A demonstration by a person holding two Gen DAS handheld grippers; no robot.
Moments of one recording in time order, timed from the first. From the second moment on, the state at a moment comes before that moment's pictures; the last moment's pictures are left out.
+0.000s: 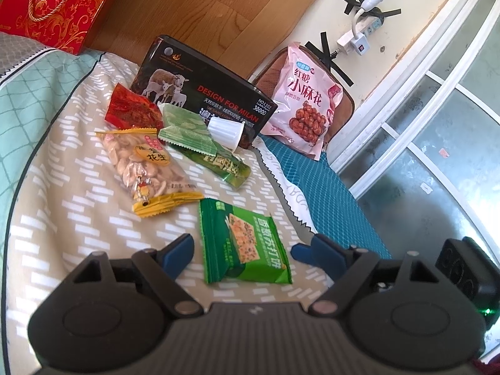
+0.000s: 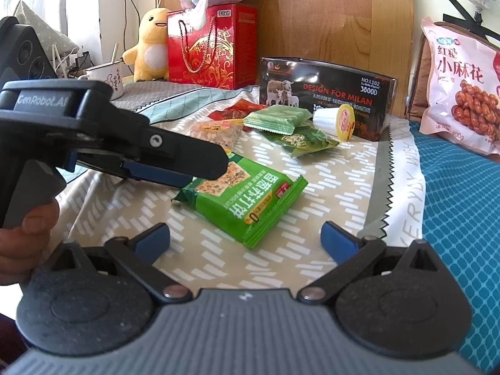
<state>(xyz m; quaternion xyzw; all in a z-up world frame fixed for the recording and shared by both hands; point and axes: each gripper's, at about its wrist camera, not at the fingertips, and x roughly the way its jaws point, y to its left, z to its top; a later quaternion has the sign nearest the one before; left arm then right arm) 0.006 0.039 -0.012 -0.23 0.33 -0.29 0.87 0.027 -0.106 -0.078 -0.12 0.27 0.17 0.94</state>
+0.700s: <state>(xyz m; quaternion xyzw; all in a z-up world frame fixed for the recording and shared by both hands) 0.092 0.005 0.076 -0.17 0.29 -0.30 0.89 0.066 -0.105 -0.016 -0.15 0.12 0.14 0.97</state>
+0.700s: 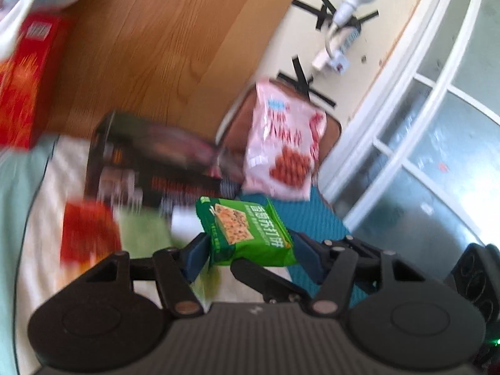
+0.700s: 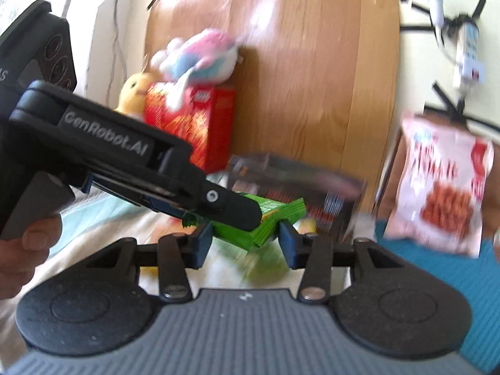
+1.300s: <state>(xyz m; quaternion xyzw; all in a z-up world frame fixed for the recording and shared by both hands) 0.196 -0.012 0.069 -0.17 0.28 -0.24 0.92 0.190 -0.153 -0.001 -0.05 0.14 0.08 0.99</state>
